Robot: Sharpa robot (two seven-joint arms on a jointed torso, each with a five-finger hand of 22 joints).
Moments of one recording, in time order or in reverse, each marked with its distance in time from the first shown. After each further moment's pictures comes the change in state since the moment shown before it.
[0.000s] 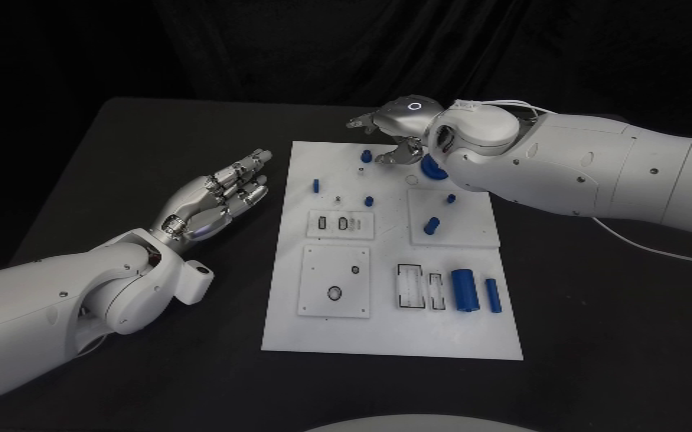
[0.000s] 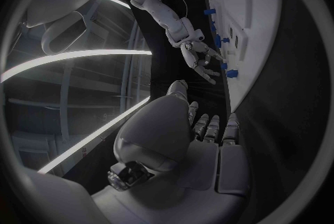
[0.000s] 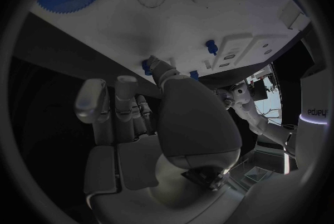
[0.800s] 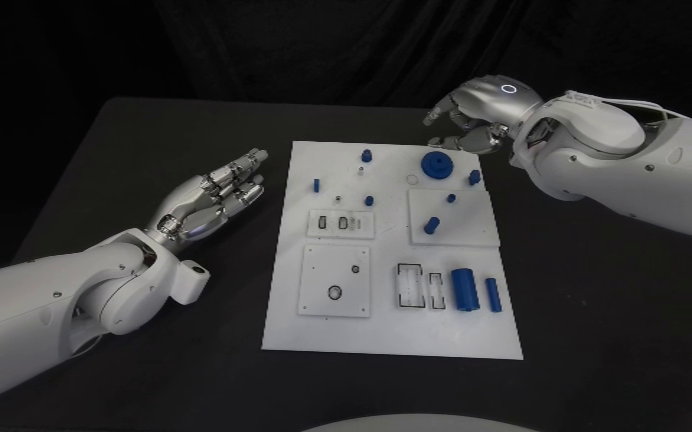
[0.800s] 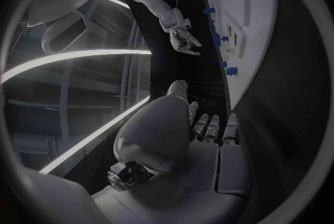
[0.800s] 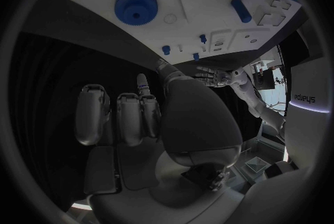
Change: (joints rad) left arm 0.000 -0.022 0.000 0.008 0.000 0.001 0.000; left_hand 0.000 0.000 0.003 -0.003 0.000 0.000 0.000 0.000 0.001 0.000 0.000 0.000 0.000 0.000 0.000 0.000 0.001 0.000 0.000 0.000 0.000 0.000; right arm 0.055 -0.369 -0.001 0.297 0.032 -0.123 -0.032; right_hand -0.088 0.010 -0.047 0.102 -0.005 0.527 0.078 0.023 0.042 0.667 -0.105 1.396 1.234 0.127 -0.048 0.340 0.546 -0.017 0.104 -0.043 0.111 0.163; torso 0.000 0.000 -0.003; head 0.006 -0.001
